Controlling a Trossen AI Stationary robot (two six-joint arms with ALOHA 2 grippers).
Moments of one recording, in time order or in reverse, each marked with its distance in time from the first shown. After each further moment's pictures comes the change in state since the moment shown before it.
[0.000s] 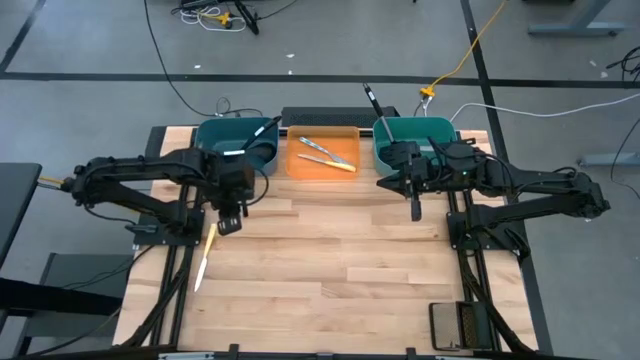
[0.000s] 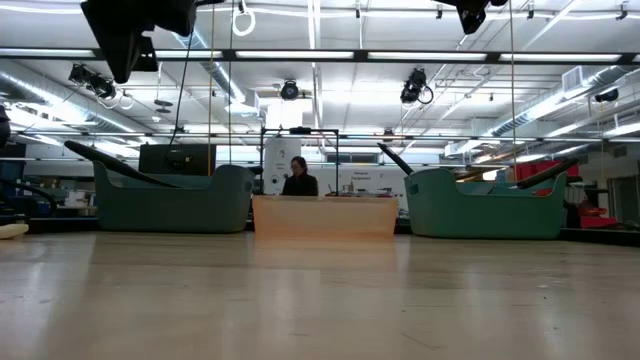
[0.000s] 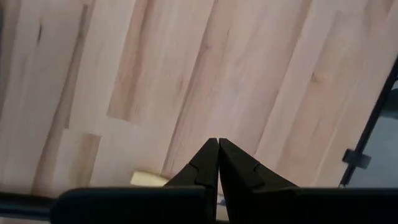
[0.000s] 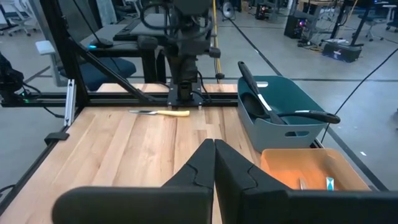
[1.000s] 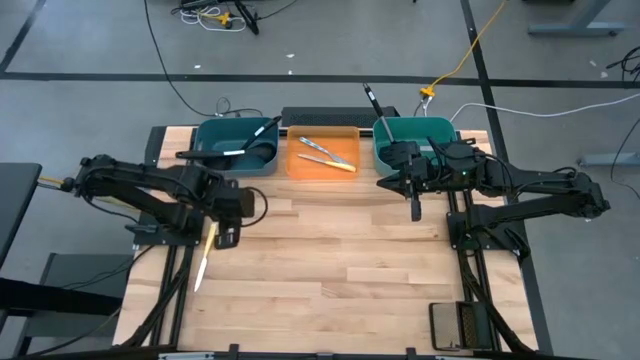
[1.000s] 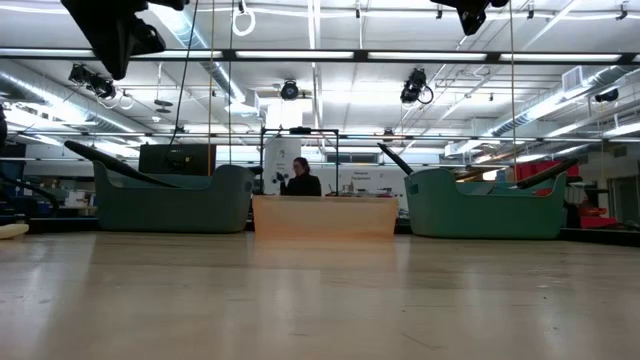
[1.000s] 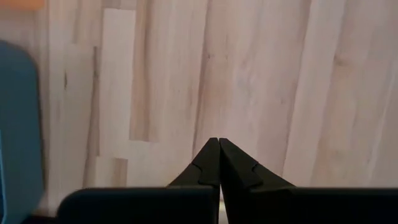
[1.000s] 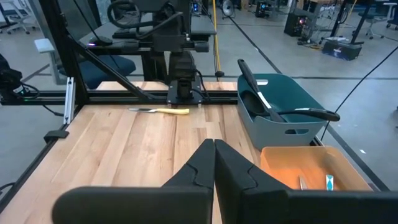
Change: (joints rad) left arm -0.236 0.015 0.000 0.041 -0.209 0.007; right arm 0.000 0.000 0.000 -0.008 0.000 0.000
